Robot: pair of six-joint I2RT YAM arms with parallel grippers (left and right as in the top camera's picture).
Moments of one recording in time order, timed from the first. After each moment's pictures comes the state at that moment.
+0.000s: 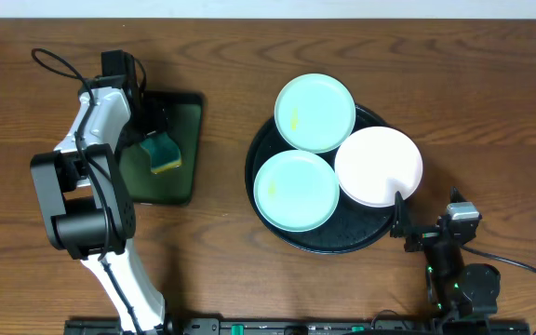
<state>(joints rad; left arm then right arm) 0.16 2.08 1.51 -0.78 -0.01 -0.27 0.07 0.01 0.01 -0.07 -0.07 0.08</state>
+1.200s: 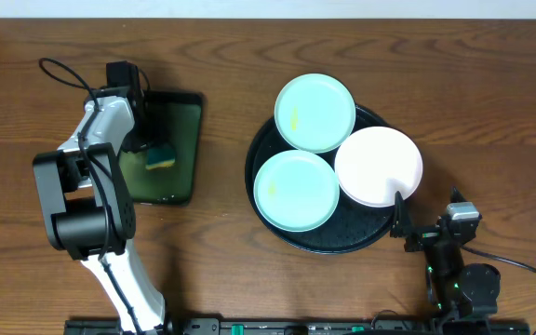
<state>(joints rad) 0.16 2.08 1.42 -0.70 0.01 -0.27 0.07 0.01 0.01 -0.07 -0.07 0.08</state>
